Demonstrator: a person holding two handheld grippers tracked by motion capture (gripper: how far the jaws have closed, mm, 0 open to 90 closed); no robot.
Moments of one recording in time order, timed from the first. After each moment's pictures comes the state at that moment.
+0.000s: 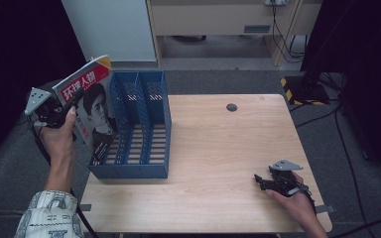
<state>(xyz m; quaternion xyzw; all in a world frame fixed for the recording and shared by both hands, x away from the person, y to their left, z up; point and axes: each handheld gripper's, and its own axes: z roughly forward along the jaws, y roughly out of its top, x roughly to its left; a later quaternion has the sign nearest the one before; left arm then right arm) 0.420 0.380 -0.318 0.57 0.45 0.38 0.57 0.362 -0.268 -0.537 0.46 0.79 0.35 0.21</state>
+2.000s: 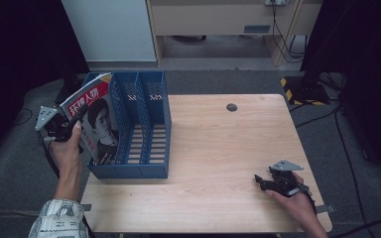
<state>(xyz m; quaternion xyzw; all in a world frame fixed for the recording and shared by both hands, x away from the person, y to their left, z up) 0.419 0.391 -0.380 0.55 0.49 0.36 0.57 0.361 -0.268 -0.537 0.46 0.78 0.35 0.21</state>
